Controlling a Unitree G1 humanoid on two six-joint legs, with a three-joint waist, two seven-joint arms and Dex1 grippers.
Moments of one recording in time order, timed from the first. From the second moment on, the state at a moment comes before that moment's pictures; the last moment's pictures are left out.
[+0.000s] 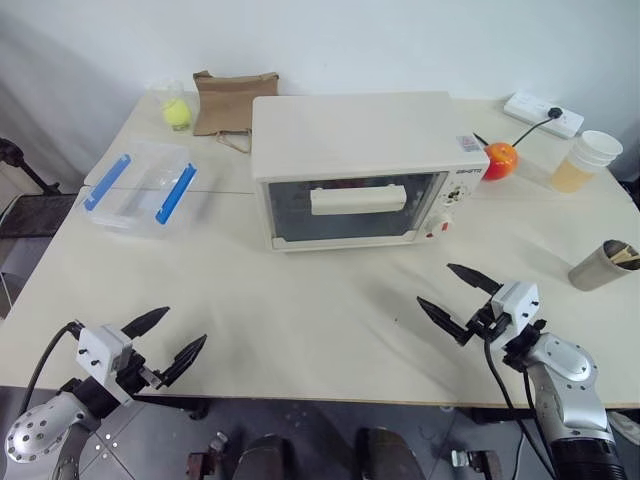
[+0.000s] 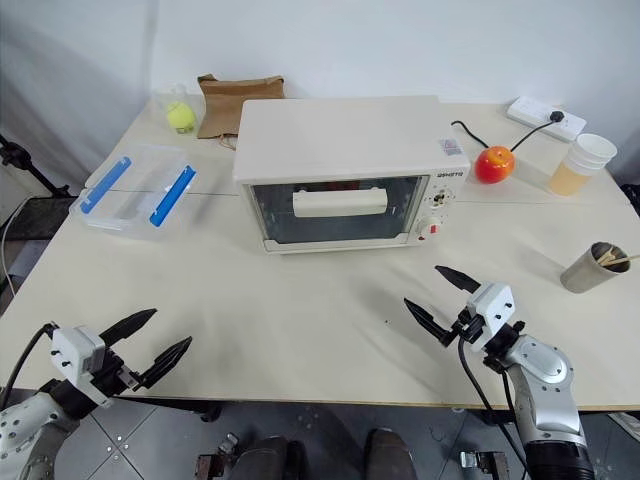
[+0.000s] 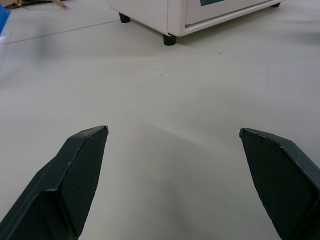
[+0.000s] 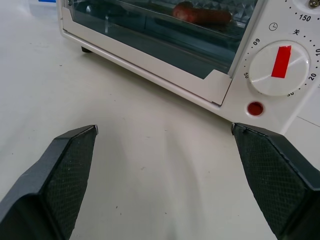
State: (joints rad) left arm 0.35 0.51 0.42 -0.23 -0.46 -0.01 -0.74; right arm -0.07 -0.49 -0.17 0.13 0.38 -0.28 0.91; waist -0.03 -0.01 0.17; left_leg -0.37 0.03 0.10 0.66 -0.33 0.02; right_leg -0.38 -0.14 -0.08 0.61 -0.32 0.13
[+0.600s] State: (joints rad) left arm 0.31 0.55 0.47 -0.23 -0.70 0.10 -0.88; right arm -0.07 -0.51 -0.15 -0.01 0.50 -0.13 0.99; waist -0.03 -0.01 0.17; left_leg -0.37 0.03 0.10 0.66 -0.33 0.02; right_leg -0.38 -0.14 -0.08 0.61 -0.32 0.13
